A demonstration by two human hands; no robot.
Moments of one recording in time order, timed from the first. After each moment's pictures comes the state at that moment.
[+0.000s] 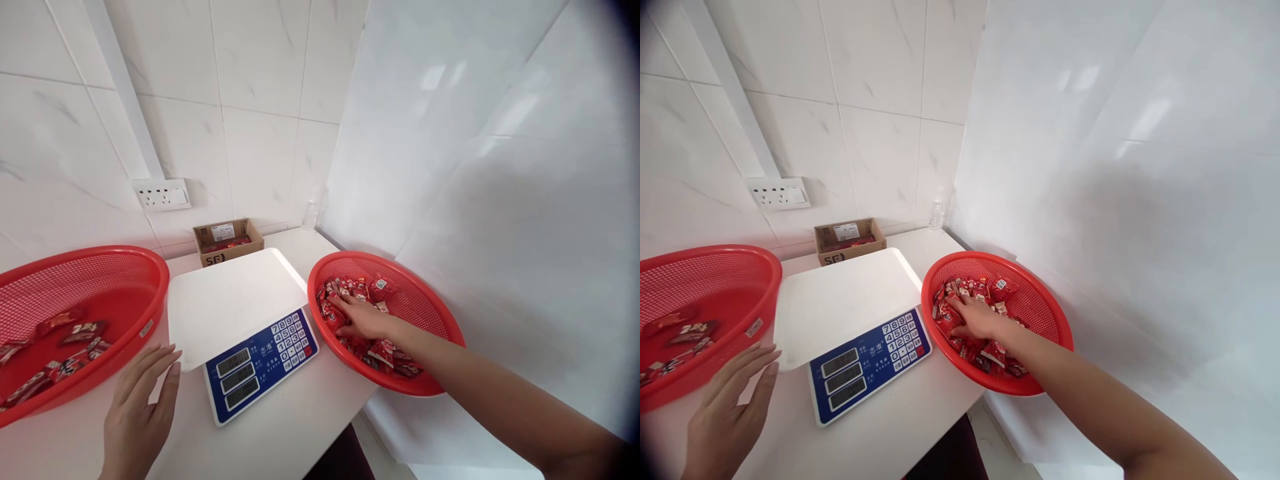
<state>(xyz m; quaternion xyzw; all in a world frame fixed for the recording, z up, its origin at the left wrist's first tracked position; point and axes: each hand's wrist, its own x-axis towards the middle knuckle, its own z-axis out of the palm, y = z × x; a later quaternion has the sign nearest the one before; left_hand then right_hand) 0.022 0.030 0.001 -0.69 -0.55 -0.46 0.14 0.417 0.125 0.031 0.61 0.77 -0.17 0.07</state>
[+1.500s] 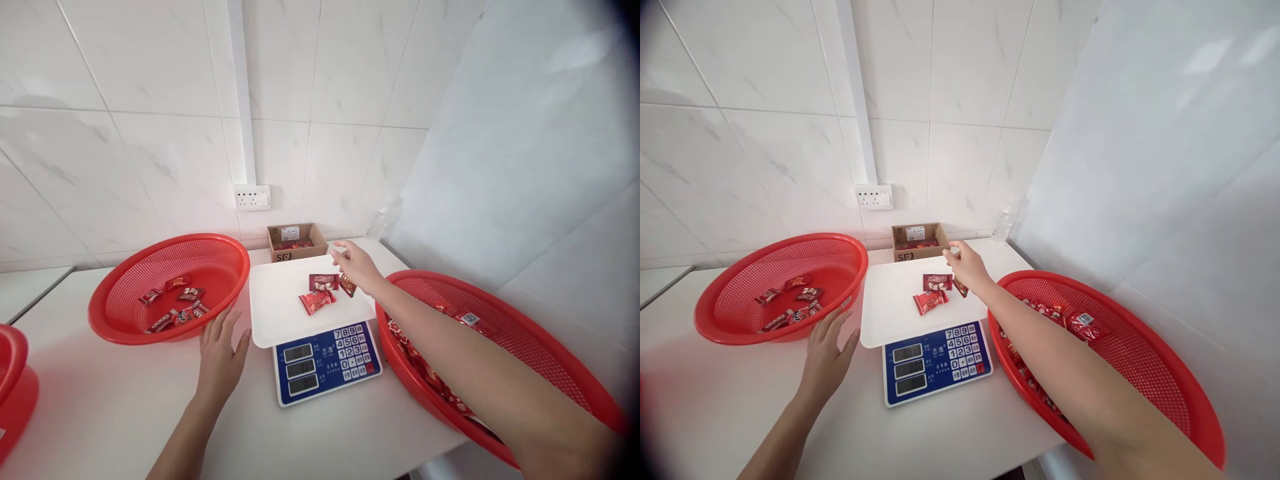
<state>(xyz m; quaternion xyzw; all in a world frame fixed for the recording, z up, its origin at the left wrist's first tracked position) -0.003 0.036 -0.017 -0.62 -0.69 -0.36 0.10 0.254 0.204 0.096 0.55 0.72 -0.26 -0.34</state>
